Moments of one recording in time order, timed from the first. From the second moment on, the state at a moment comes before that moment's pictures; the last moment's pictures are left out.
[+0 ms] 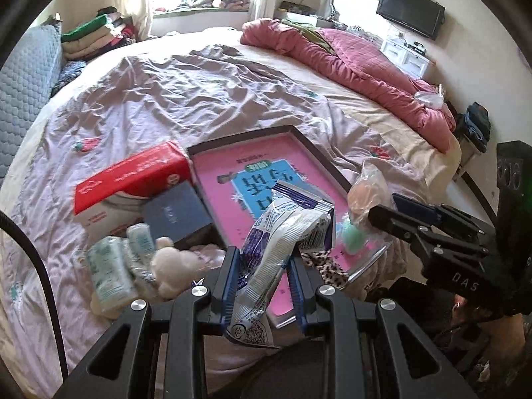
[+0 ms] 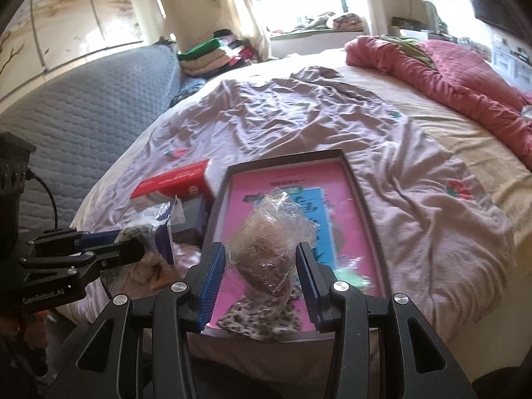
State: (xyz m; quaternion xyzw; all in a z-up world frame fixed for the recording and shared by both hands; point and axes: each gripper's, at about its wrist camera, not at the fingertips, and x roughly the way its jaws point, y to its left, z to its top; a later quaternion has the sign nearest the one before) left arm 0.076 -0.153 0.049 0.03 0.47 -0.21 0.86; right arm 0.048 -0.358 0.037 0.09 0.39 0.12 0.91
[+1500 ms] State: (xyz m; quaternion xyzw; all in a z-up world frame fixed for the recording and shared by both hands) left arm 0.135 -0.216 -0.037 0.08 0.55 -0.22 0.80; right arm 0.078 -0.350 -0.051 0.03 0.49 0.09 0.87
